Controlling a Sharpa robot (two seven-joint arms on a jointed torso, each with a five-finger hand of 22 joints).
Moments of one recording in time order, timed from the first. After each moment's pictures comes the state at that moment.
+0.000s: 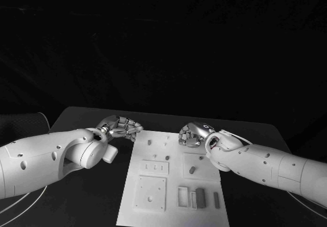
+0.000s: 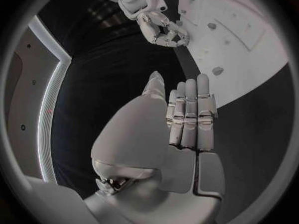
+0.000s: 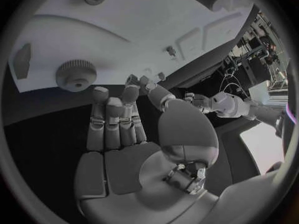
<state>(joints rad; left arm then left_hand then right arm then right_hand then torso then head) 1.39 -0.86 -0.23 1.47 -0.23 -0.37 0.08 1.60 -0.08 -0.09 0.29 0.06 0.81 0.19 0.36 0.44 1.06 0.12 0.27 0.35 1.03 0.05 0.50 0.90 0.08 1.06 -0.04 0.37 0.94 1.20 -0.52 -0.14 1.09 -1.39 -0.45 -0.04 1.05 -0.09 0.58 -0.29 0.12 0.99 0.10 0.25 0.61 1.17 -0.01 0.88 0.71 1.13 -0.11 1.30 0.83 0.26 1.06 0.01 0.87 1.29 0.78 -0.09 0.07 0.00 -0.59</state>
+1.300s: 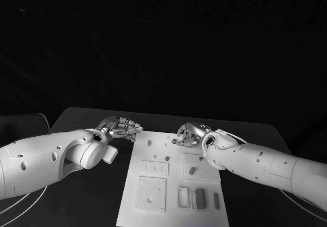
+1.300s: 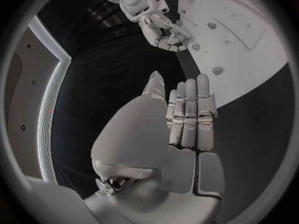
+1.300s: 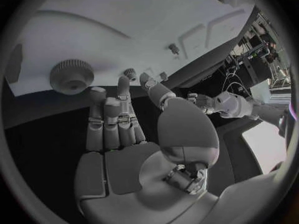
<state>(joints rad) 1.39 -0.86 -0.23 1.46 -0.23 -0.37 0.08 1.60 -0.08 -0.09 0.29 0.06 0.81 0.19 0.36 0.44 1.06 0.12 0.27 0.35 1.03 0.05 0.50 0.90 0.08 1.05 -0.04 0.37 0.94 1.20 -0.45 -0.14 1.01 -1.37 -0.43 -0.04 1.08 -0.15 0.53 -0.29 0.07 0.87 0.16 0.20 0.54 1.29 0.04 0.44 0.62 1.14 -0.06 1.34 0.82 0.24 1.07 0.02 0.86 1.31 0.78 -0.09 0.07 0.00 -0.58</state>
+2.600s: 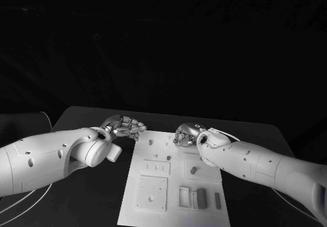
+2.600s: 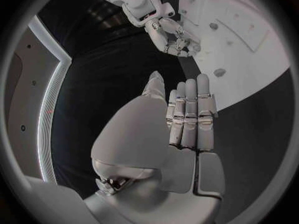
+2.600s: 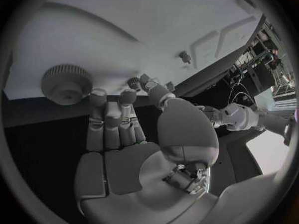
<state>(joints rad) 1.39 -0.84 -0.23 1.45 -0.23 -0.37 0.08 1.60 -0.08 -0.09 0.29 0.06 0.81 0.19 0.36 0.44 1.06 0.12 0.27 0.35 1.03 0.05 0.50 0.90 0.08 1.06 -0.04 0.37 0.94 1.20 -0.35 -0.14 0.88 -1.43 -0.36 -0.07 1.06 -0.13 0.53 -0.29 0.06 0.90 0.14 0.21 0.51 1.15 0.03 0.86 1.00 1.14 -0.08 1.48 0.85 0.24 1.10 -0.01 0.95 1.31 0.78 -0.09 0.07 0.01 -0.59</state>
